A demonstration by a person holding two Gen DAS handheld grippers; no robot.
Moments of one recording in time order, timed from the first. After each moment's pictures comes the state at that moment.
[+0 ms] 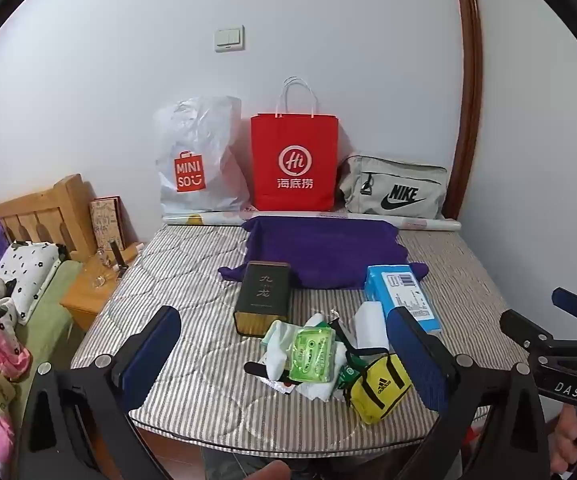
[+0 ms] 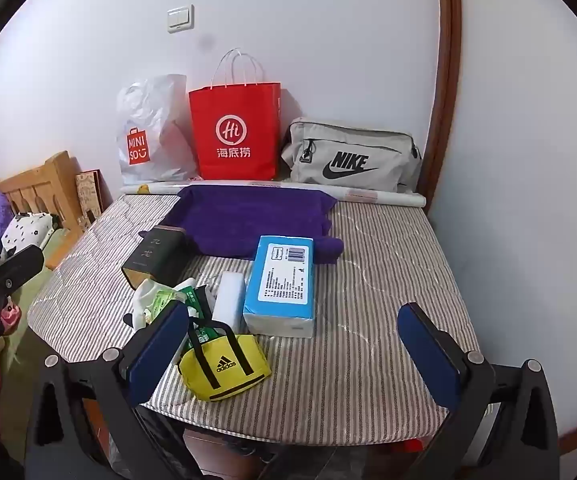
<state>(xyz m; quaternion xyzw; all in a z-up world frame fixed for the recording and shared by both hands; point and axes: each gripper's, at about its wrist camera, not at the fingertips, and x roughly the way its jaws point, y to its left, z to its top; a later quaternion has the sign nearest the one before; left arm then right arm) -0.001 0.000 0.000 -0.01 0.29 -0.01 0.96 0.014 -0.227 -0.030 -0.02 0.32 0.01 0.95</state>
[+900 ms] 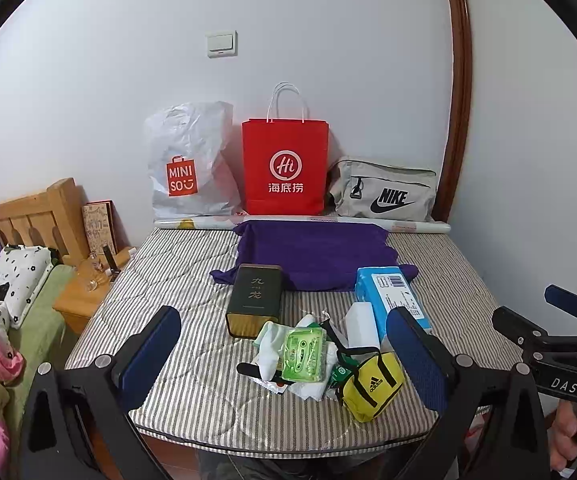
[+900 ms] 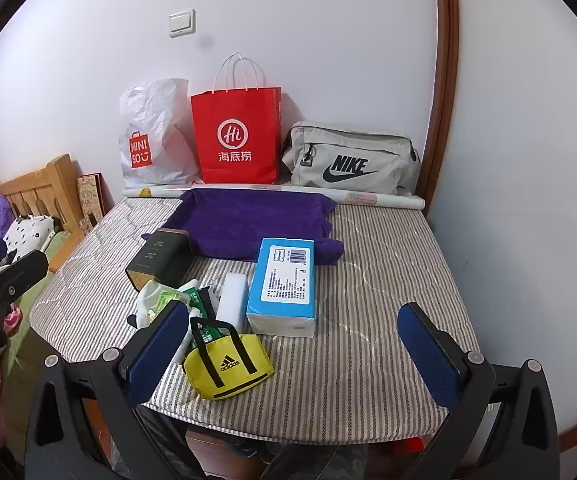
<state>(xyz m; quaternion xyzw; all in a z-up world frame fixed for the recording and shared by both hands) -0.008 0.000 0.002 0.00 0.28 -0.02 0.96 0.010 -0.227 -0.028 -0.02 0.32 0.01 0.95</state>
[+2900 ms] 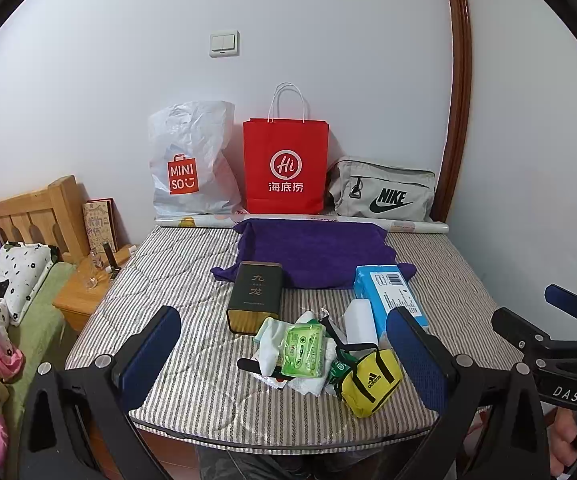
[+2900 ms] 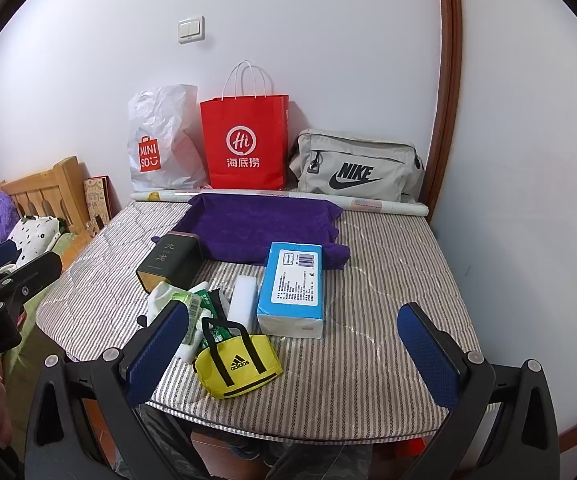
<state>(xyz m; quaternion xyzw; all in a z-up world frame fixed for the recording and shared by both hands) -0.012 0.000 0.001 -0.01 0.28 -0.02 0.96 -0.004 -0.219 -0.025 -0.02 0.30 0.02 0.95</state>
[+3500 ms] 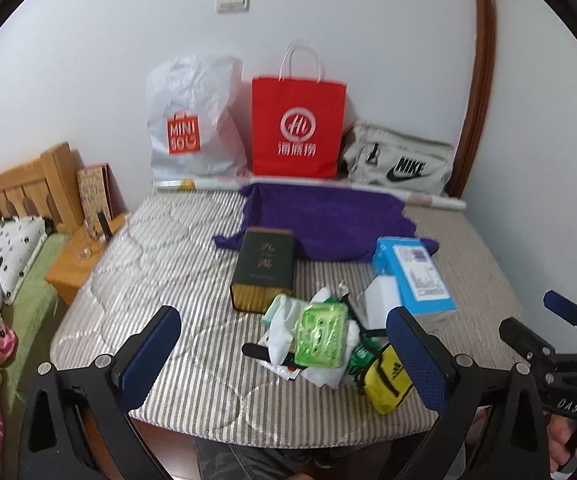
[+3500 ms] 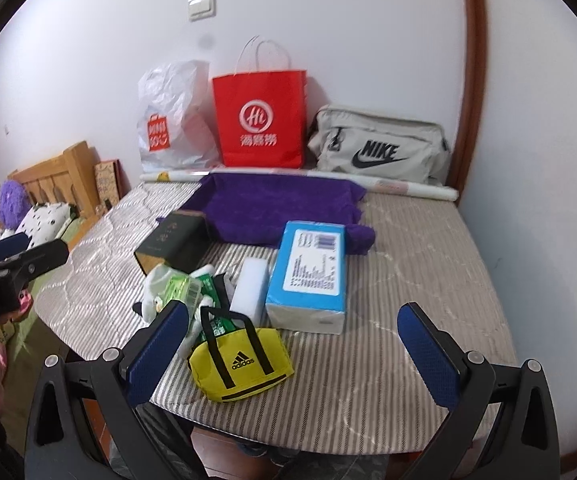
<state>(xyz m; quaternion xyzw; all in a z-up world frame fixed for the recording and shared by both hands) 0.036 0.019 -0.041 -0.02 0.34 -0.01 0.94 0.036 -0.218 -0.078 -0.02 0.33 0.07 0.94</state>
